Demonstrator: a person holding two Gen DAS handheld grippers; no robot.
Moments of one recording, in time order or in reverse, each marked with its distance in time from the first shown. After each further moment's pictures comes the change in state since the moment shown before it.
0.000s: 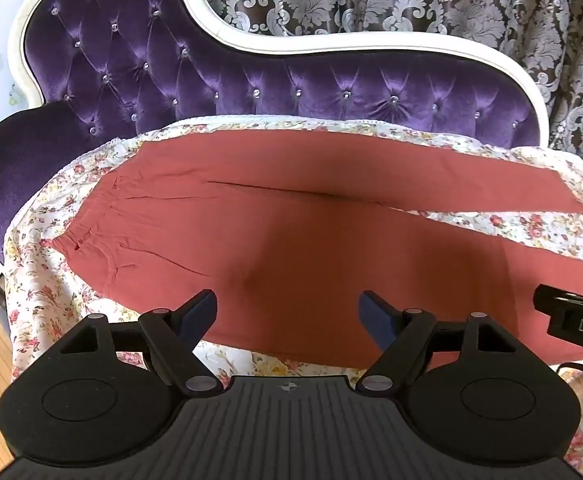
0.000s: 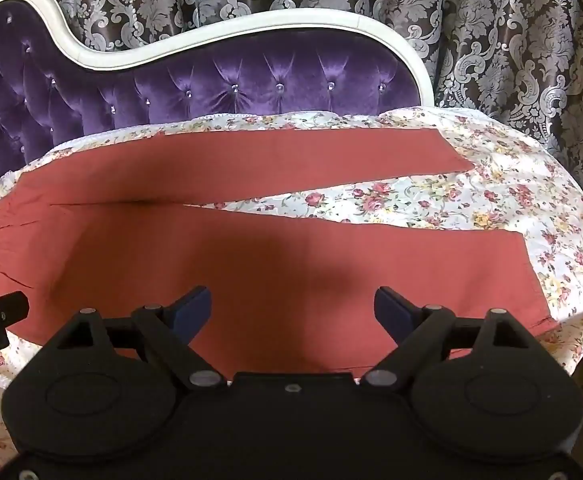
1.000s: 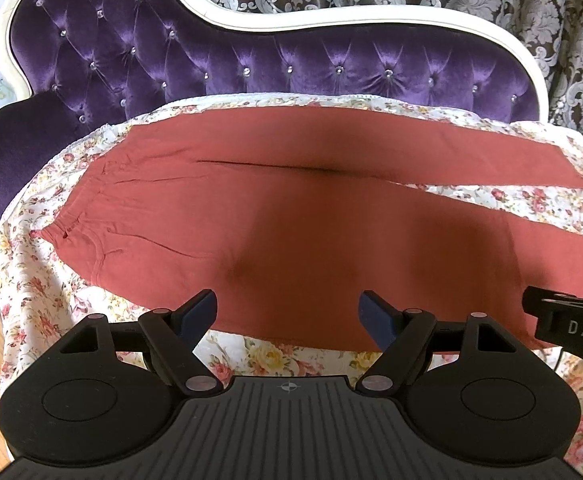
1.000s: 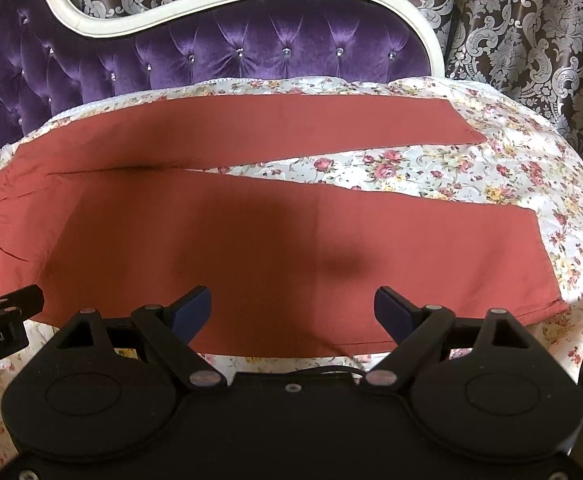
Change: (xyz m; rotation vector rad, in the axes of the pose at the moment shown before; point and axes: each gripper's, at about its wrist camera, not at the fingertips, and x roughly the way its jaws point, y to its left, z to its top) left arm 0.017 -0.008 -0.007 0.030 0.059 0.002; right arm 0.015 0.010 -0.005 -0.023 0.103 -0.001
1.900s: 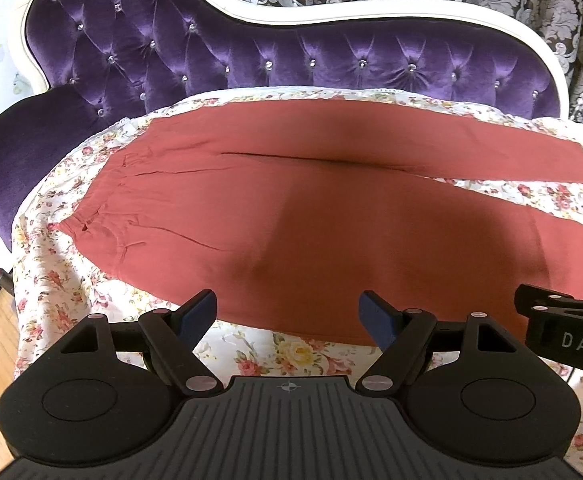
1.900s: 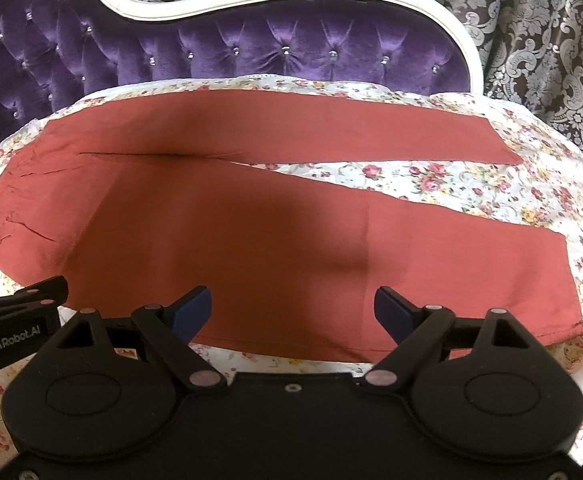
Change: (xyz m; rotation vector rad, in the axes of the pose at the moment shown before) left arm 0.005 0.013 -0.003 -0.007 0.011 0.054; right arm 0.002 0.034 -0.003 -0.092 -0.008 0.052
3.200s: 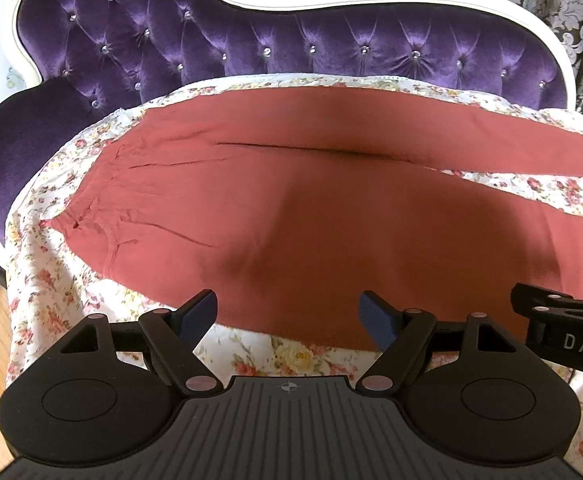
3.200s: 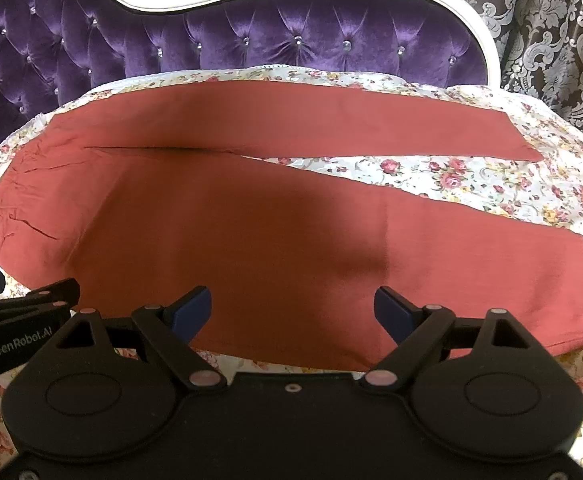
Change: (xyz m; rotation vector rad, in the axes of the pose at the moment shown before) left arm 0.018 0.002 0.007 0.009 0.035 -0.006; right arm 0.019 -0.001 0.006 0.001 0.031 0.047
